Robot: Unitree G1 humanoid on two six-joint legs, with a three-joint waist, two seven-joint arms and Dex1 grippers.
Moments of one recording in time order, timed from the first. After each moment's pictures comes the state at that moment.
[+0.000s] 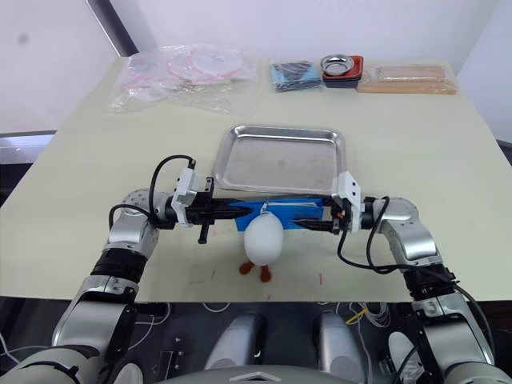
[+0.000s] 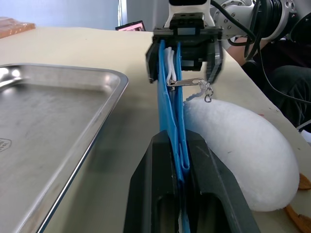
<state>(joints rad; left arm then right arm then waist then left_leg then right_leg) -0.57 0.51 -0.05 0.52 -0.38 -0.09 -1.56 -0.45 -0.44 0.15 0.18 0.38 0.15 1.25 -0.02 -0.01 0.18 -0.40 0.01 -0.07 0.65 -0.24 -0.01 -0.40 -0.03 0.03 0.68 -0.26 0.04</state>
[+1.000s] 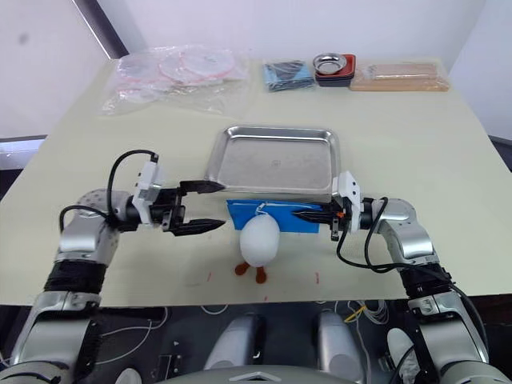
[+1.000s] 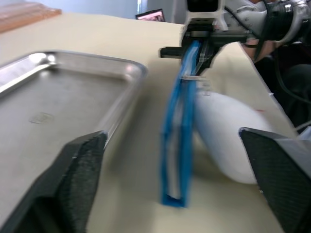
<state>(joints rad) -0.36 0.70 0.06 0.21 -0.49 0.18 -1.51 -0.46 -0.41 0.14 0.22 0.38 0.14 1.28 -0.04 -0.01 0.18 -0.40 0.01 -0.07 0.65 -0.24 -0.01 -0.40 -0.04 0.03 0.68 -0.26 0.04</state>
